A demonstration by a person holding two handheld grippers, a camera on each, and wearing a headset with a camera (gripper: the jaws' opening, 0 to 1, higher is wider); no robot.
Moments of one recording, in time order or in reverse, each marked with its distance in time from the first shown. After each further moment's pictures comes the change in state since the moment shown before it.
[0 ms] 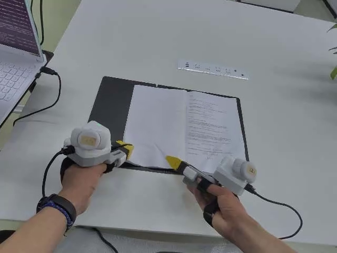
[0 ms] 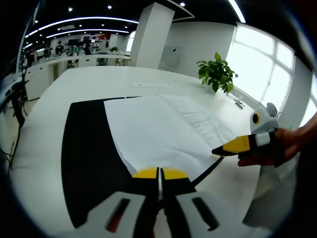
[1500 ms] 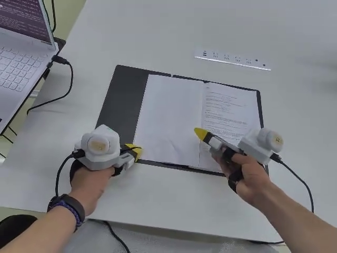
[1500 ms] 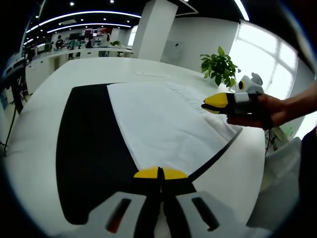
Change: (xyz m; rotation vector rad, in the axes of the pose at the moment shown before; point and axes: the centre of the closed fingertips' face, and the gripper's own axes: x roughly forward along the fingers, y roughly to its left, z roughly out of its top) left arm 0.001 0.005 -0.022 -0.024 0.038 0.008; right arm 0.036 -0.035 0.078 -0.113 0.003 -0.031
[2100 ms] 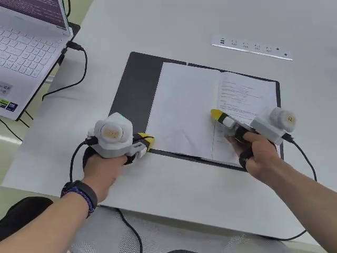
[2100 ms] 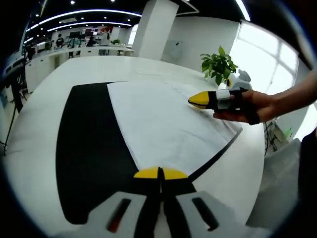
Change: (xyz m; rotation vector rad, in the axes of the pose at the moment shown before) left arm 0.002 0.003 -0.001 -0.011 0.008 0.001; right arm 0.026 -0.031 0.017 0.004 -0.003 -0.064
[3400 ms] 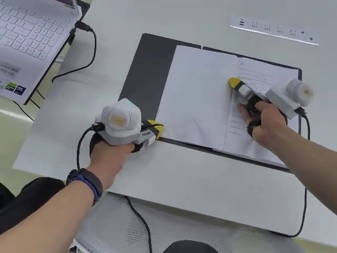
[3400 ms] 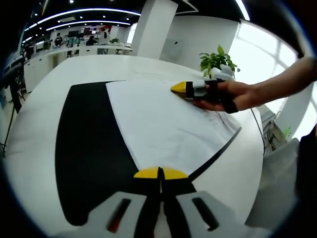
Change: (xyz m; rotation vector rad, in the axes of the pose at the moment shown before) left arm -0.001 0.000 -0.002 0.002 0.012 -0.017; right arm 0.033 -0.002 0.045 0.055 -0.113 -0.045
